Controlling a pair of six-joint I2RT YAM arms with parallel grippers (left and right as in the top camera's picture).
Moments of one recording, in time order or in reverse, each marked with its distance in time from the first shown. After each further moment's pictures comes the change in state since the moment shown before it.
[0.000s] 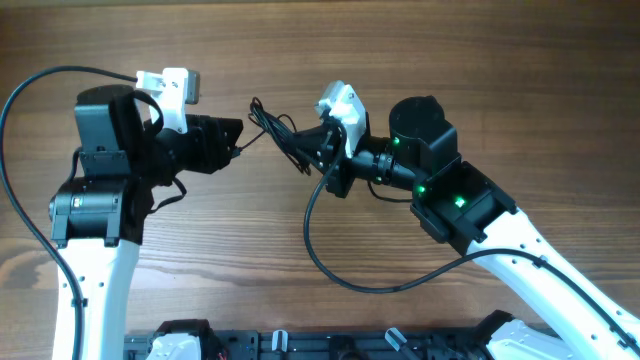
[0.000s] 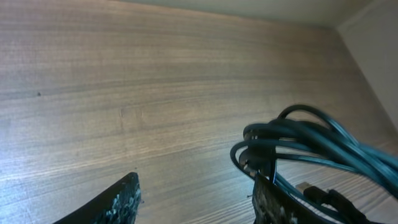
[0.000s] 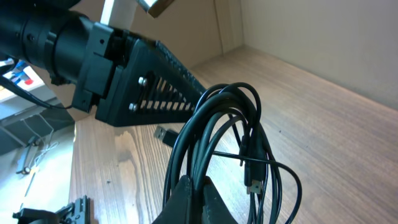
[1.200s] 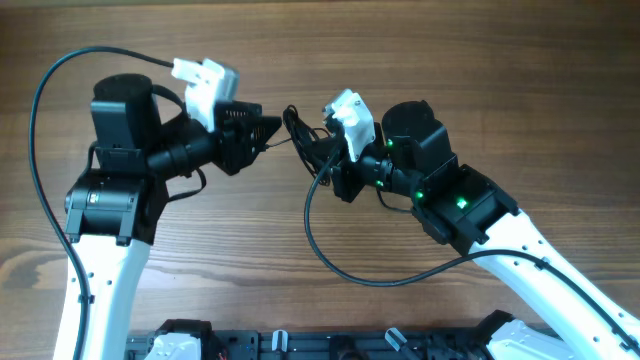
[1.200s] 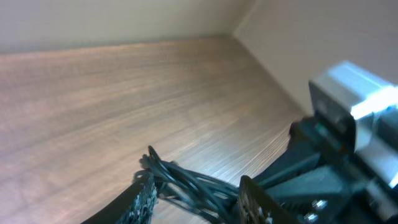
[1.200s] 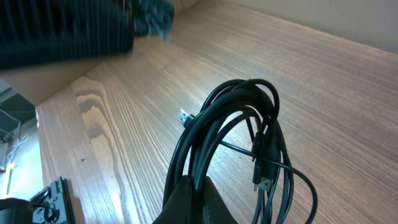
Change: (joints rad) left arm -0.095 0.010 0.001 0.170 0.286 0.015; right arm 0.000 -0.007 0.000 -0.196 0.145 0.011
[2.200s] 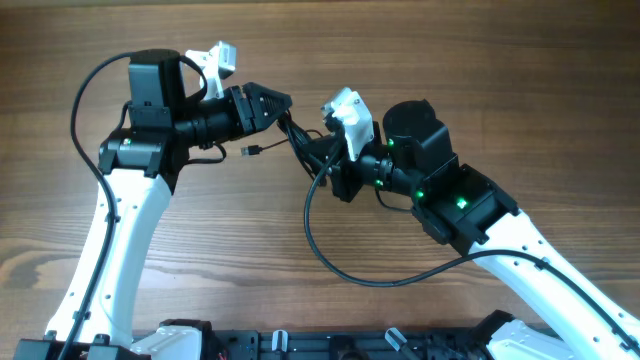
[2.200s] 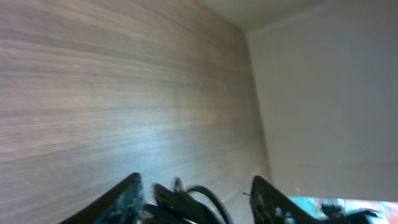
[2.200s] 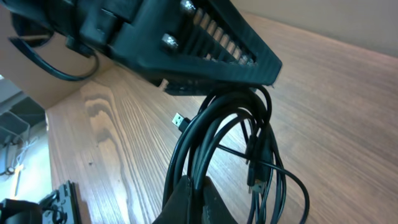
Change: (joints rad) left arm -0.001 0.241 0.000 0.090 0.043 -0.467; right arm 0.000 0.000 0.000 0.023 -0.026 0.014
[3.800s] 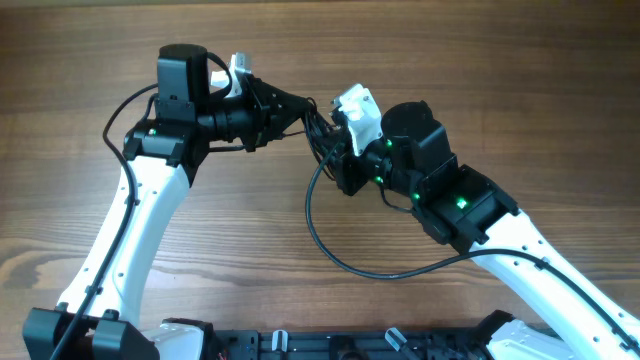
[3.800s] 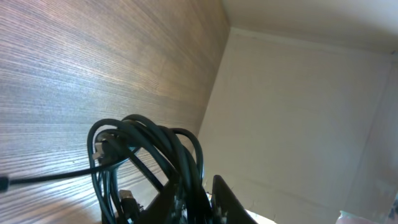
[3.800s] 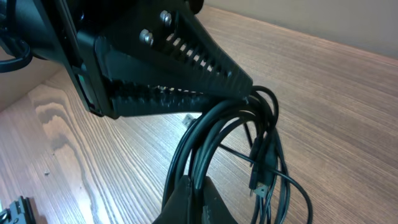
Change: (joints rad) left arm -0.077 0.068 0.000 0.087 0.076 -0.582; right arm 0.001 0.000 0.000 -0.044 0.166 0.009
